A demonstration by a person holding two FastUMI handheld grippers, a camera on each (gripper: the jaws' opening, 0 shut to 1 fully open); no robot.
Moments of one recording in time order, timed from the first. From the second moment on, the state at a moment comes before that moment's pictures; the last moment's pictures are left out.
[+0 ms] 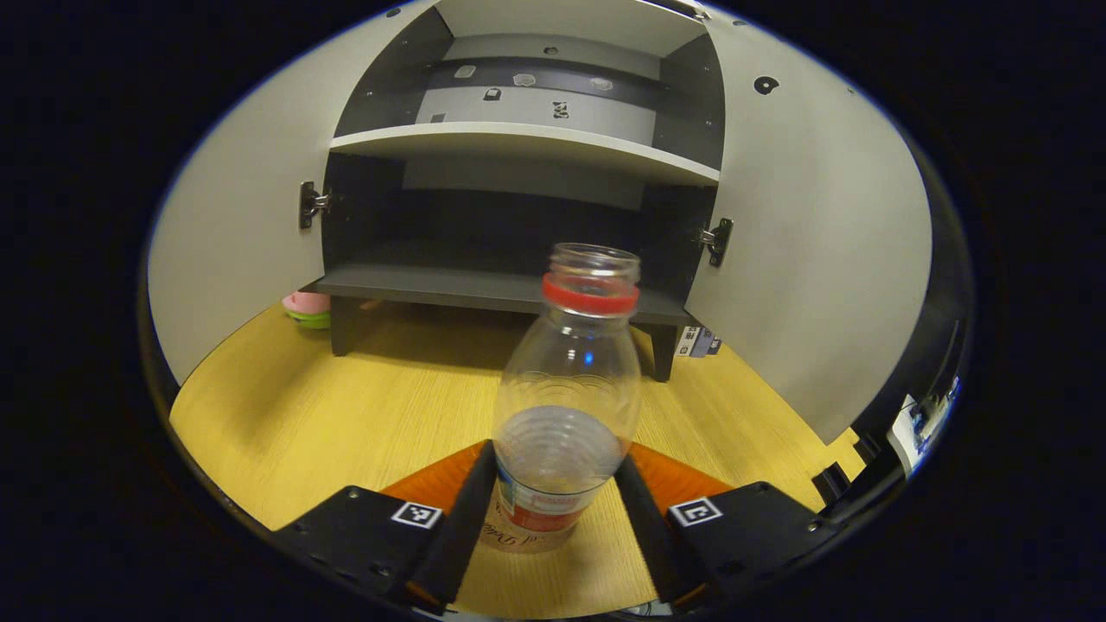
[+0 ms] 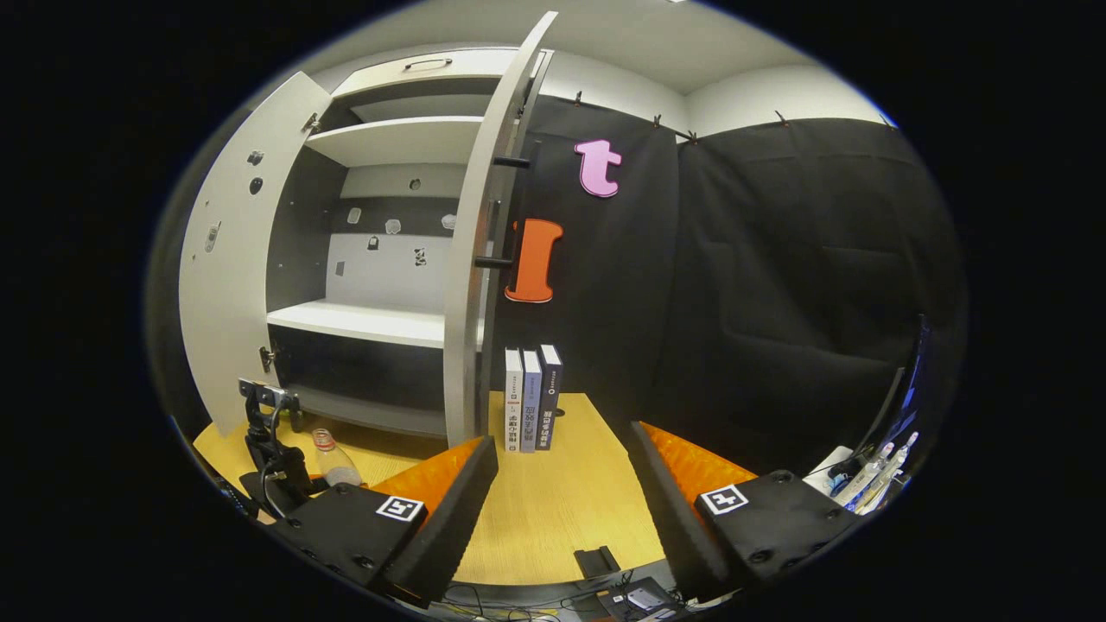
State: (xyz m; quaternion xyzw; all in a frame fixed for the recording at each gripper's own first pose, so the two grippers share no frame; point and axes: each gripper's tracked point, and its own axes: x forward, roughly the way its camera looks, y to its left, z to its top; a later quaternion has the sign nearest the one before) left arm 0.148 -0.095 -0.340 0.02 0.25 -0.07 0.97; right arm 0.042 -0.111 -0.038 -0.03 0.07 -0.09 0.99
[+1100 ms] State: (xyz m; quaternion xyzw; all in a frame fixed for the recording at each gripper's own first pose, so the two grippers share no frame) left arm 0.244 -0.169 -0.065 0.07 0.13 -0.13 0.98; right arm 0.069 -0.145 -0.037 0.02 0.06 -0.06 1.00
